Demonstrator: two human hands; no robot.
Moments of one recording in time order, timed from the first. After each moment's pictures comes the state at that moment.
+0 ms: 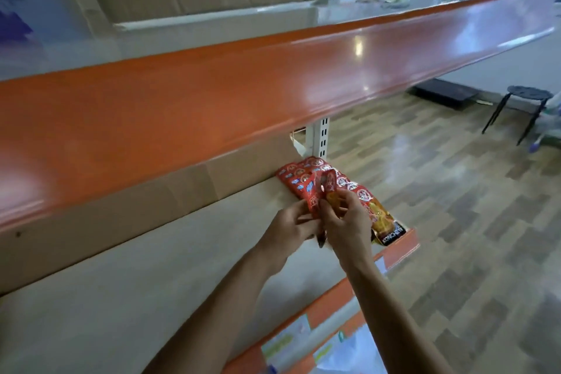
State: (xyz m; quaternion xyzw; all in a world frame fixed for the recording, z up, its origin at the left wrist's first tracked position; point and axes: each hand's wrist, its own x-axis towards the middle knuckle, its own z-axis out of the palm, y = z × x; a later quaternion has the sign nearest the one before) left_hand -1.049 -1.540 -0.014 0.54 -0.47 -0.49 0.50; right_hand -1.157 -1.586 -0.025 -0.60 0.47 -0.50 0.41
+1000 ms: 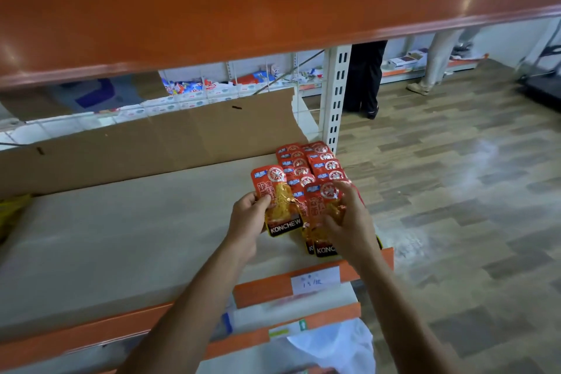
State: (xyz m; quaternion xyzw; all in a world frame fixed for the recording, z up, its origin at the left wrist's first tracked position) left_hand -1.095 -1.578 -0.053 0.70 -0.10 -0.31 0.64; right_hand -1.238 -1.671 -0.057 -0.78 0.36 -0.30 0.42
